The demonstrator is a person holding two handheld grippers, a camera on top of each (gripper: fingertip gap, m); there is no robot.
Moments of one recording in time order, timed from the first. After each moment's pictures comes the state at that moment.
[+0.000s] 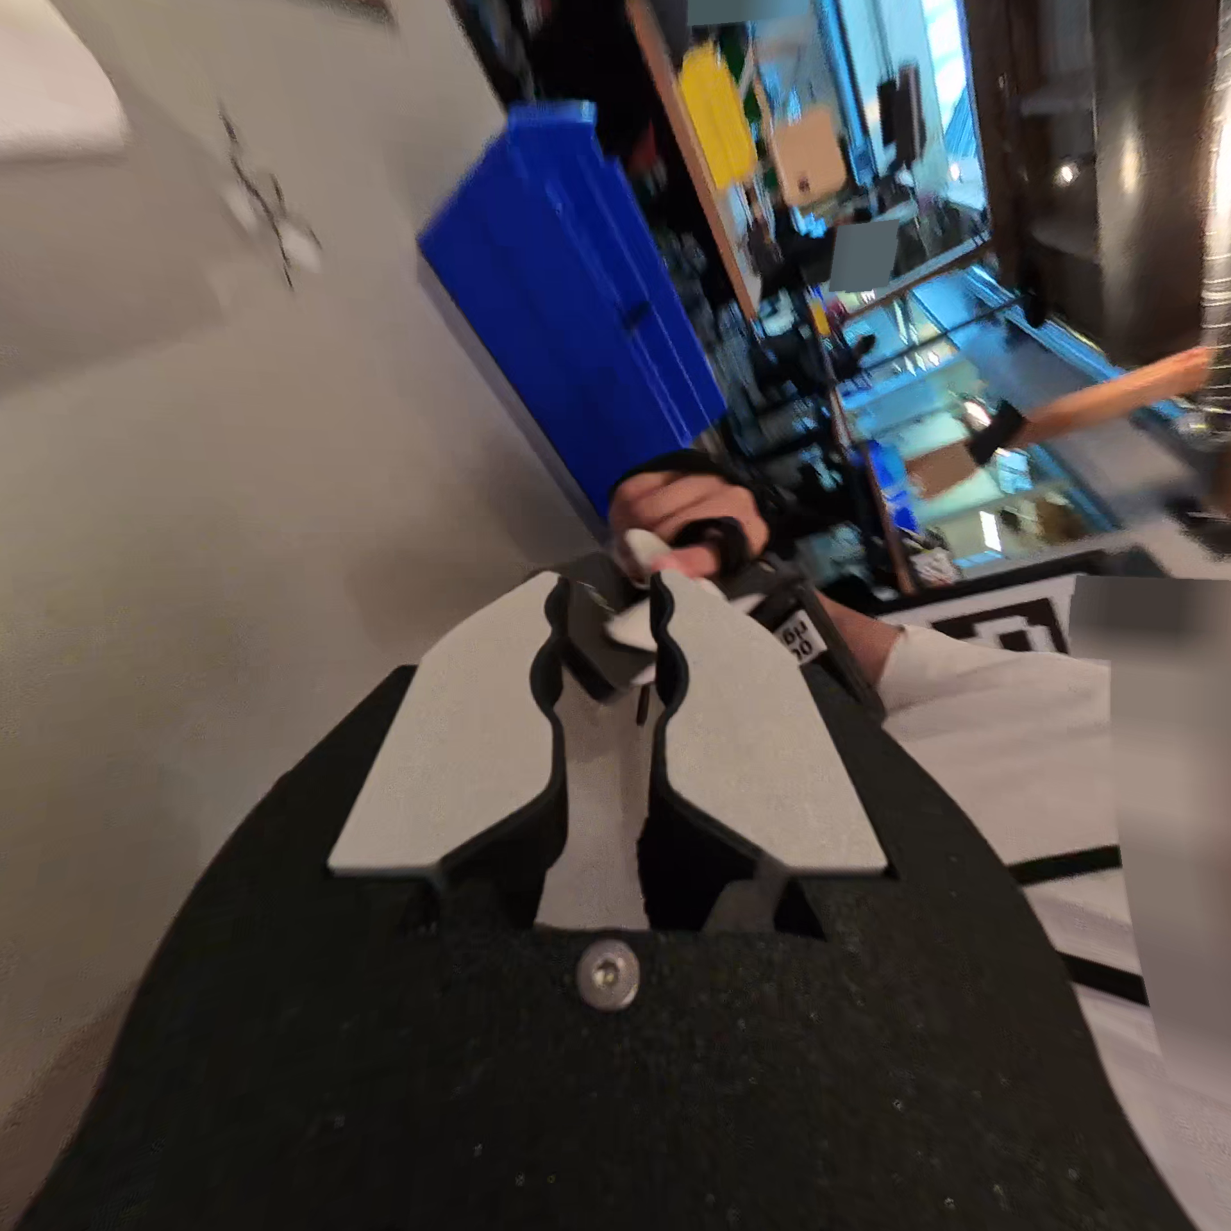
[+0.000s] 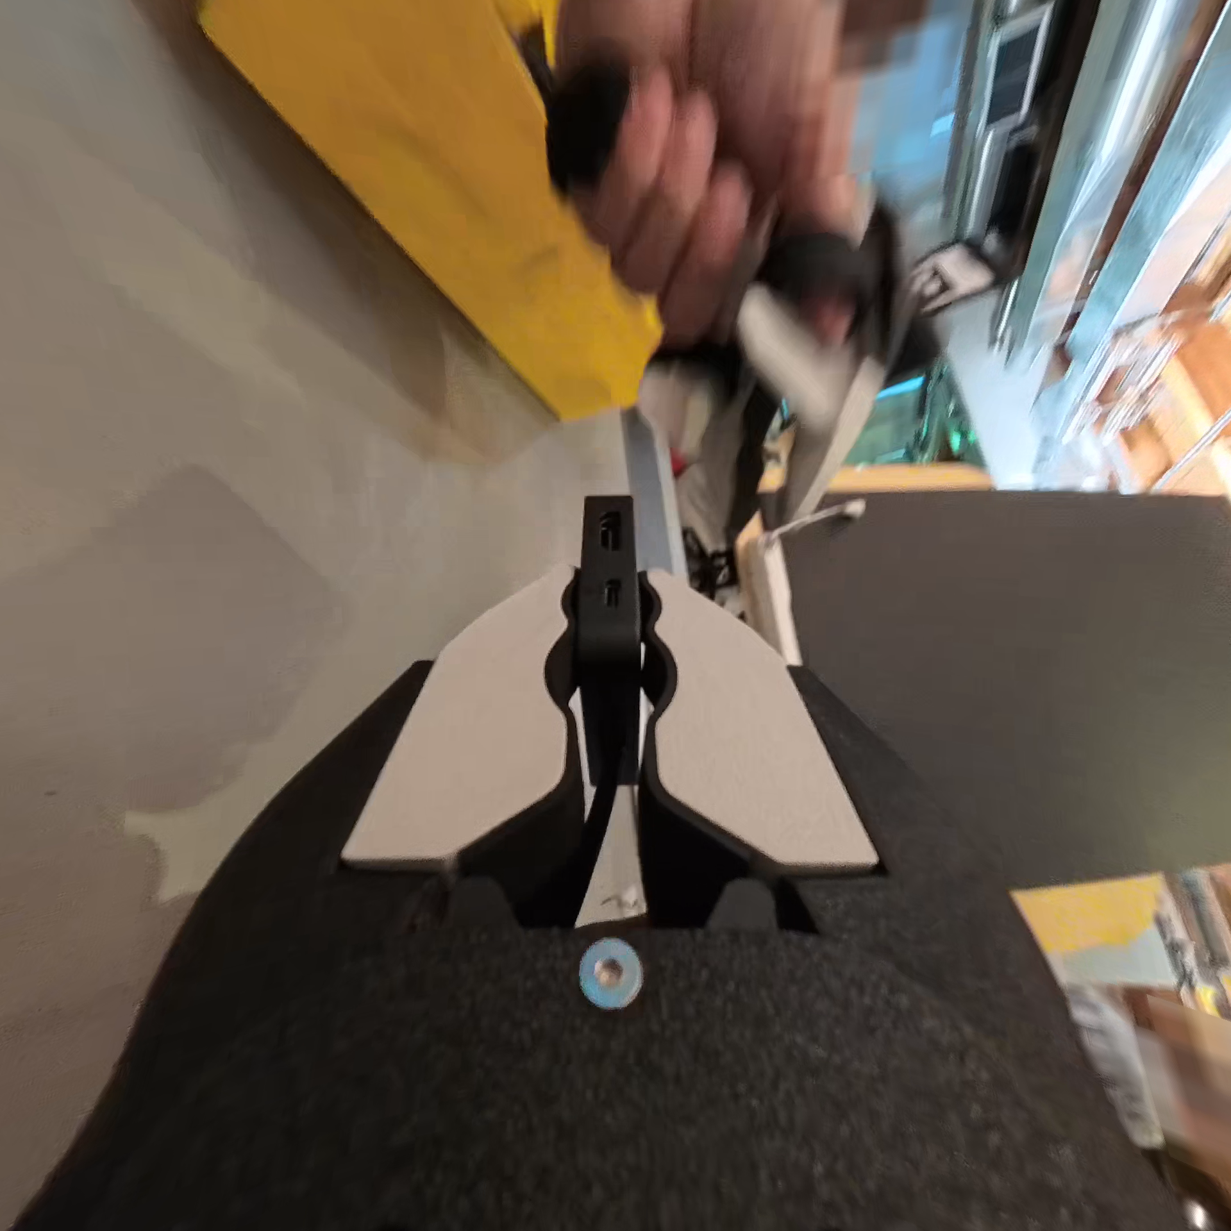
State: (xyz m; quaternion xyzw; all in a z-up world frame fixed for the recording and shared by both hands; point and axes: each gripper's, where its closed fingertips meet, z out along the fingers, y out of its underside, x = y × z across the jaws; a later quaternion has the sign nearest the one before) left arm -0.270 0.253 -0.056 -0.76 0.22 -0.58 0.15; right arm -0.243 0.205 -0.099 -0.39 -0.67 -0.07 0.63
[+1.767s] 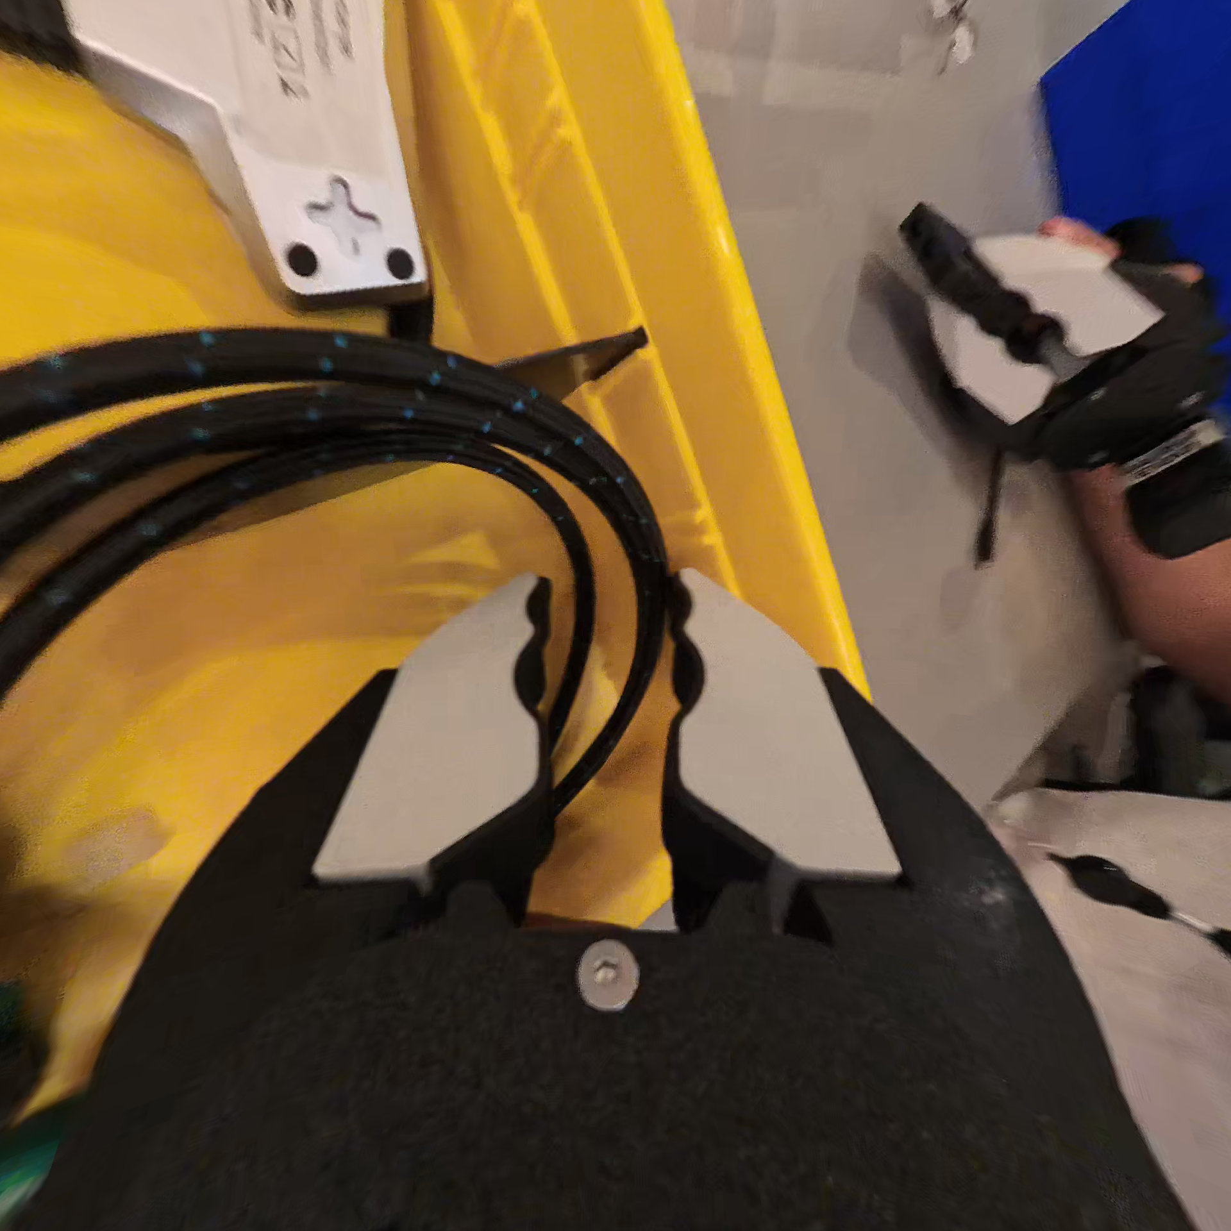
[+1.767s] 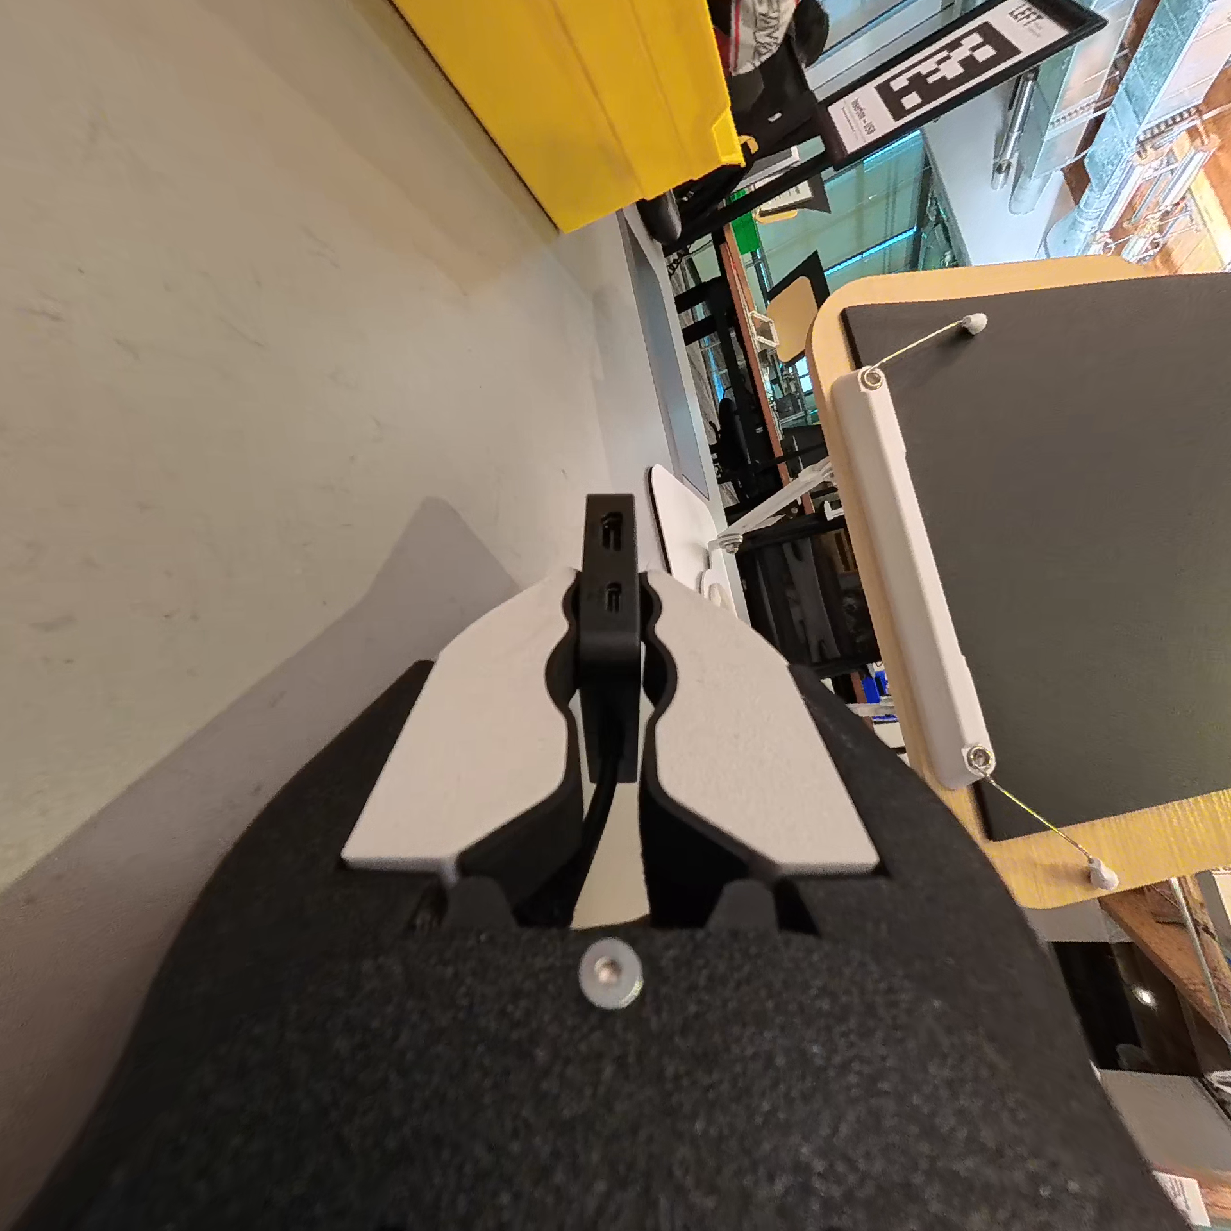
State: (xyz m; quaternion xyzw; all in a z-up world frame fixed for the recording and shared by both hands) left arm -0.471 0.205 -0.161 -0.92 0.12 -0.30 0.22; right arm -0.239 0.274 -0.170 -0.46 -0.62 -0.12 0.62
